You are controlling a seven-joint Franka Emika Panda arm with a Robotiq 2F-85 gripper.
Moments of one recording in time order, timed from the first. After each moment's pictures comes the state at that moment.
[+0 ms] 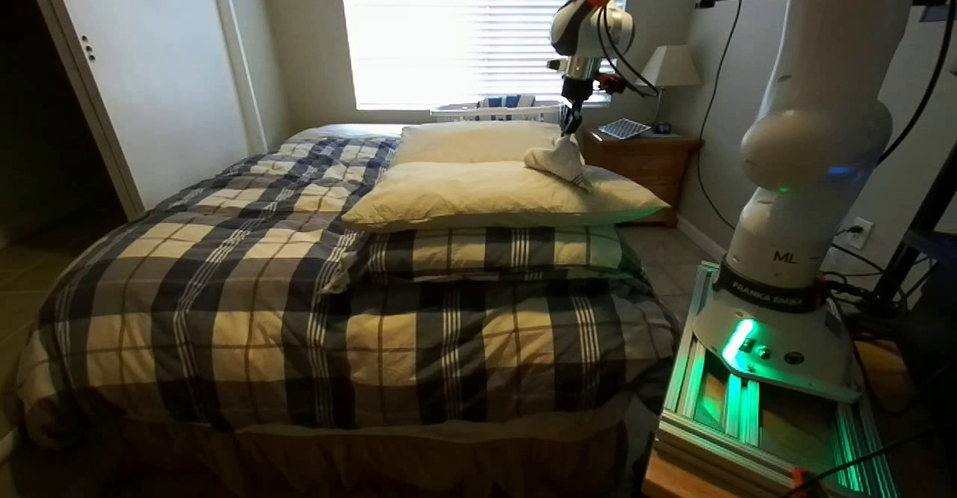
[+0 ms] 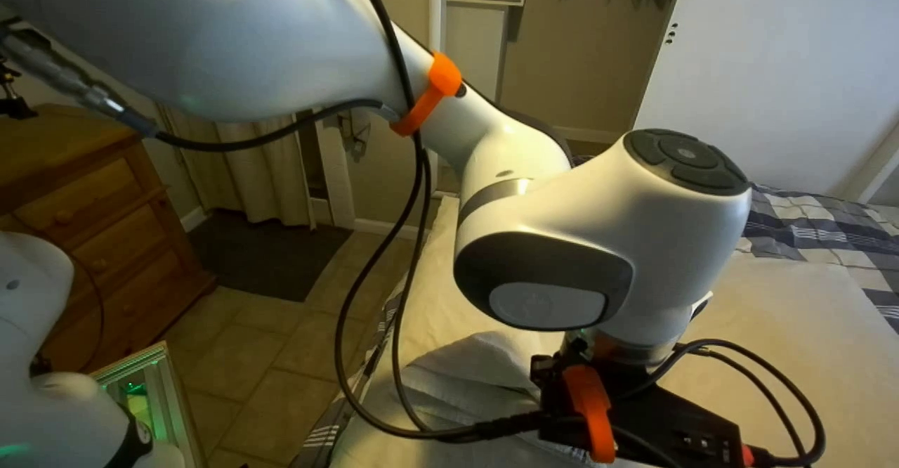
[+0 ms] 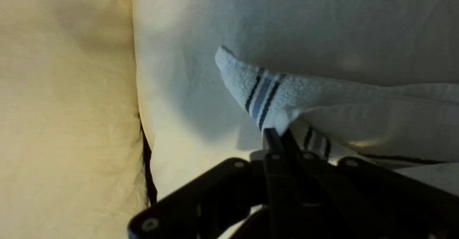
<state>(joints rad) -0.39 0.16 -0.30 -2.09 0.17 2.34 -1.42</state>
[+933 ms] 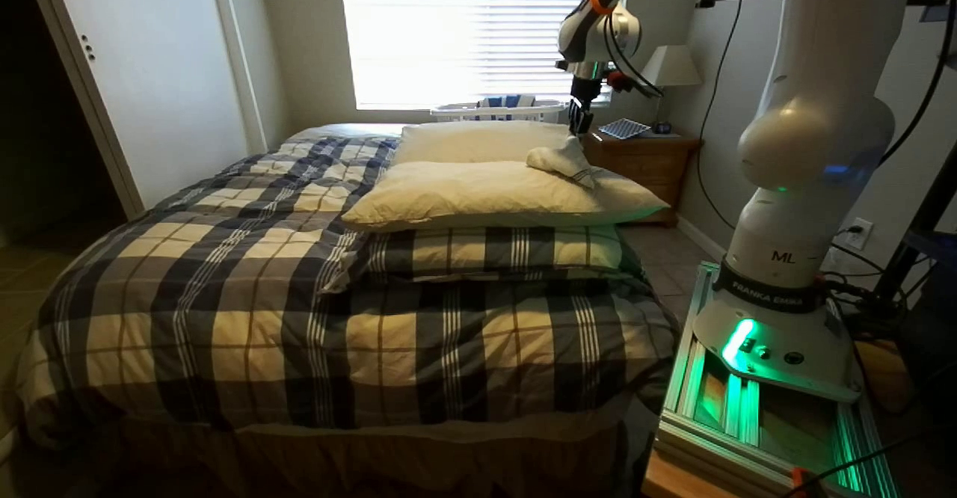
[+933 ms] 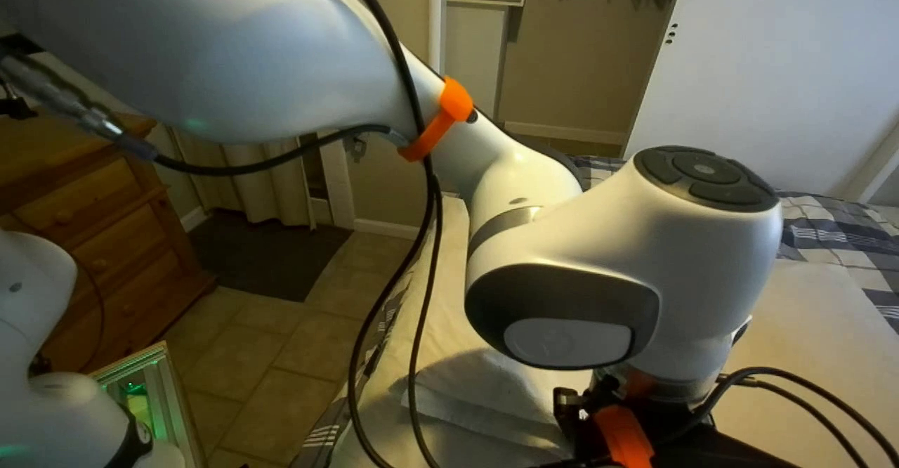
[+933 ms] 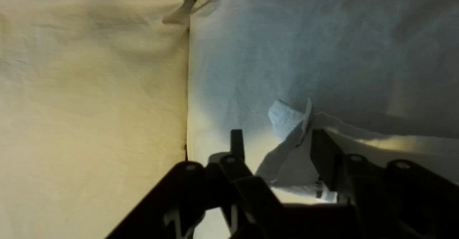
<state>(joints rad) -0.42 0.19 -0.33 -2.07 0.08 2.43 -1.44</state>
